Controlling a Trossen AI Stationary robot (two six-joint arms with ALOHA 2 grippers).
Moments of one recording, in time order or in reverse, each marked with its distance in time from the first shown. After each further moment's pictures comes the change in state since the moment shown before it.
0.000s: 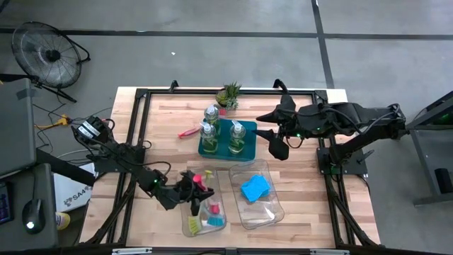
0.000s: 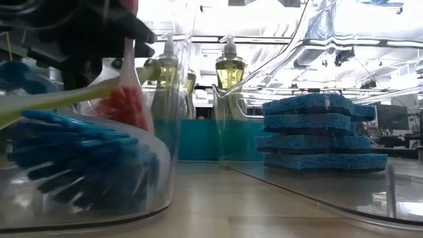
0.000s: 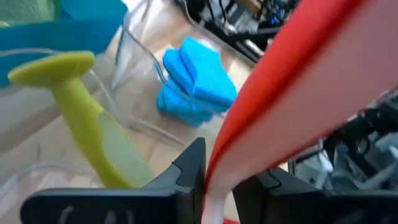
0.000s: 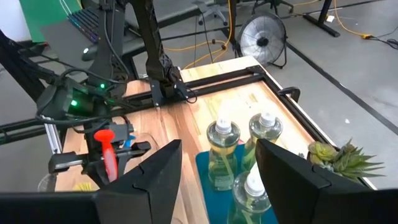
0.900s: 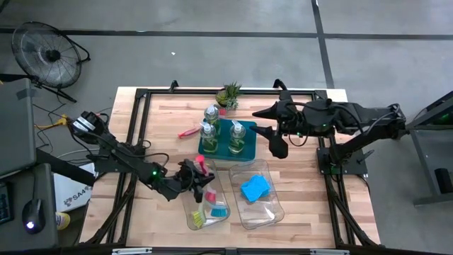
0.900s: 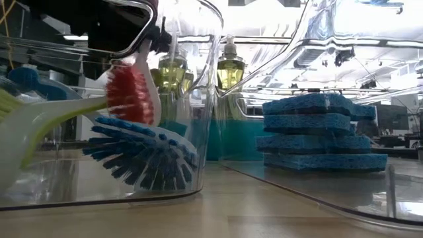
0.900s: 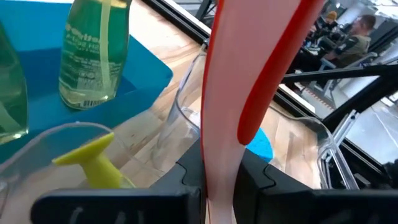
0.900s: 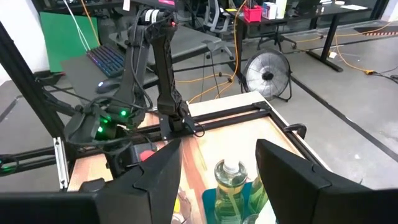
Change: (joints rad) left arm 0.076 -0.100 -0.001 -0.088 -0.107 0.076; right arm 0.000 -0.001 0.000 0.159 0.003 -0.084
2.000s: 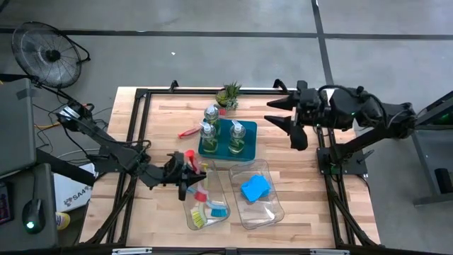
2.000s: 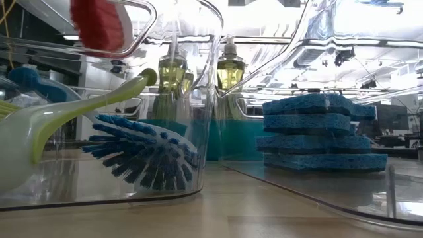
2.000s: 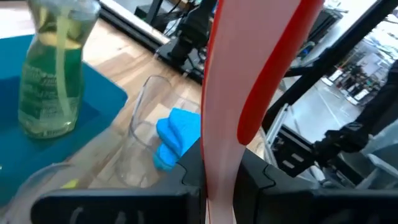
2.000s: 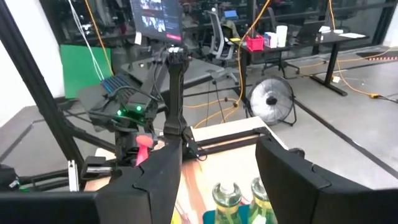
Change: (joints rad) left arm -0.010 -0.302 0.003 -0.148 0.151 0.128; right arm -0.015 -0.113 0.001 0.025 -0.026 -0.045
